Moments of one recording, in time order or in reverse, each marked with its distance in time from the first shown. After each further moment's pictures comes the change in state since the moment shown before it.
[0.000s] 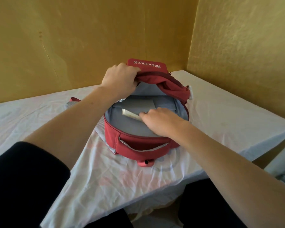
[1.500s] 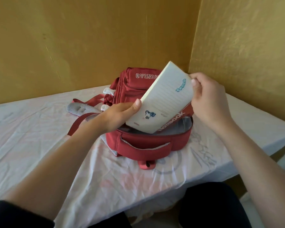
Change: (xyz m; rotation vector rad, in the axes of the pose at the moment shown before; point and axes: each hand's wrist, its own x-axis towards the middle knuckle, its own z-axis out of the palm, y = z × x) left_hand -0.096 -0.002 0.008 -0.921 -0.487 -0.237; right_hand -0.064 0.058 -0.053 0.589 0.662 0.622
